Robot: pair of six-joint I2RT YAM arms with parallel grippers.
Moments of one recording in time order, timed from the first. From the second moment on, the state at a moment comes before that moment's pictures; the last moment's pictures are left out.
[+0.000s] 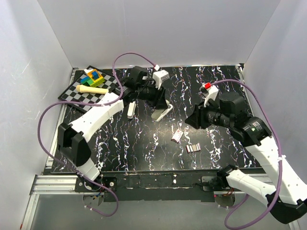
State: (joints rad) left arm -0.64 1.69 1.58 -0.57 0.52 -0.02; right arm 0.58 0.90 1.17 -0.79 -0.27 0.28
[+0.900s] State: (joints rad) left arm -0.66 1.15 1.15 -0.33 0.95 -0.16; right arm 0.79 1.10 1.55 -0.99 -0.62 0.00
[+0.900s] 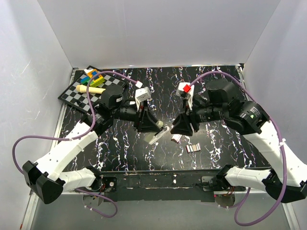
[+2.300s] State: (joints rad) left arm -0.69 1.07 1.14 -0.28 1.07 -0.18; right arm 0.95 1.22 1.58 -0.92 -0.60 -0.03
